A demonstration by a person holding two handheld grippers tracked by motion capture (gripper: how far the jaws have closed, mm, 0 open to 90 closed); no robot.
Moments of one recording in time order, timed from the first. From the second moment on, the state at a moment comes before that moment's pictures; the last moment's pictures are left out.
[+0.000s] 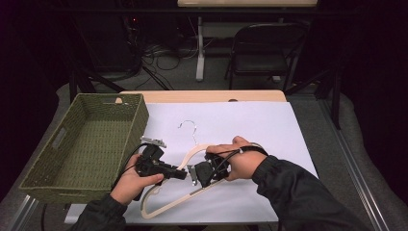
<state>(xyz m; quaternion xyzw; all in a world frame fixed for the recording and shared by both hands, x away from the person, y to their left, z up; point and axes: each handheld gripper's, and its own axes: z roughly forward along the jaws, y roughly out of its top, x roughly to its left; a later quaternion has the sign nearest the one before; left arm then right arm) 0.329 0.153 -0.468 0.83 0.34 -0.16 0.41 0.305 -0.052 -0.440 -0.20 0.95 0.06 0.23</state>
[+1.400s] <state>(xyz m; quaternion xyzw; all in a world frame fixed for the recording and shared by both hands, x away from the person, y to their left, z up) 0.320 0.187 -0.437 0.81 0.39 -0.08 0.44 0.319 -0.063 -0.437 -0.10 0.97 0.09 0.20</state>
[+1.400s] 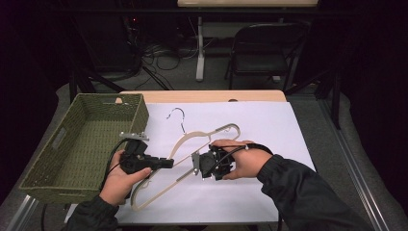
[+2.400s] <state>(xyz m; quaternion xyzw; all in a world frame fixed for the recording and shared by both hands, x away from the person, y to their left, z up) 0.303 0.263 -0.375 0.77 0.43 0.02 0.47 0.334 -0.080 -0.441 0.00 0.99 0.08 0.14</state>
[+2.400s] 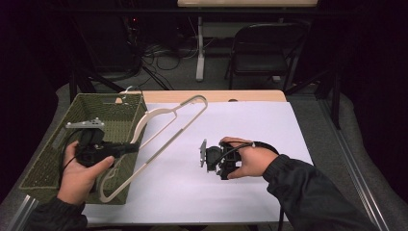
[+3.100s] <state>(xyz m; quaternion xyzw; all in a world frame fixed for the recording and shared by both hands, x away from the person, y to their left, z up) 0.317 0.347 -0.372 0.74 0.49 0.07 0.45 0.340 -0.087 -0.448 0.02 0.99 0.08 0.14</state>
